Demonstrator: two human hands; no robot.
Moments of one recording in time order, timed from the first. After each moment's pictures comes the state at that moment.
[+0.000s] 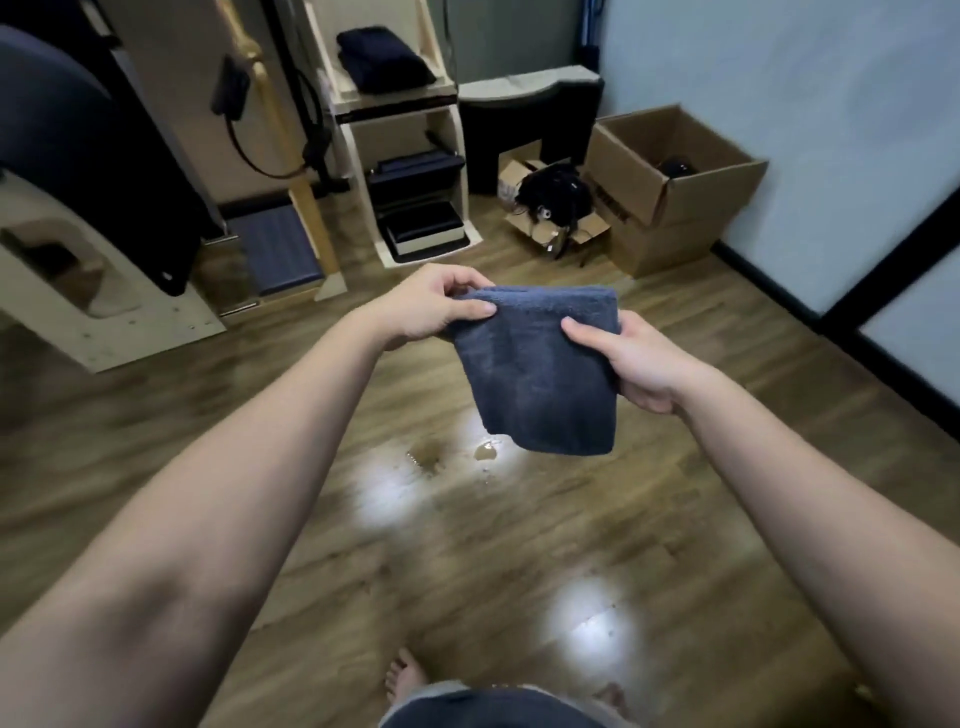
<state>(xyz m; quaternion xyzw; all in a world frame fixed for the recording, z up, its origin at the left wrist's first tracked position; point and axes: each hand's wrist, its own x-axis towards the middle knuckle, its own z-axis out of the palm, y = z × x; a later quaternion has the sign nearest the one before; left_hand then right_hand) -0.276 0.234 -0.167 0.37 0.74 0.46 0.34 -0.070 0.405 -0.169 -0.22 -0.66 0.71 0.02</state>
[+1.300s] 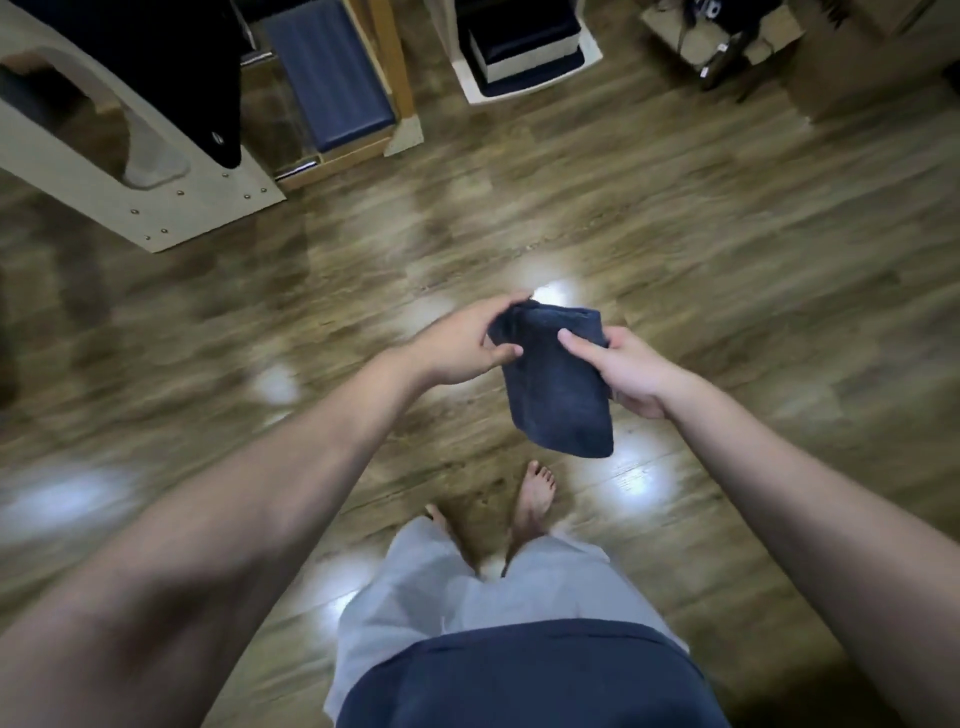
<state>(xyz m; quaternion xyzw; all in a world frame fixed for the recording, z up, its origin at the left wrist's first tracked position) -0.533 0.065 -0.370 0.41 0.80 0.25 0.35 -0.377 0.242 -0.375 -0.33 -0.59 0.72 -0.14</state>
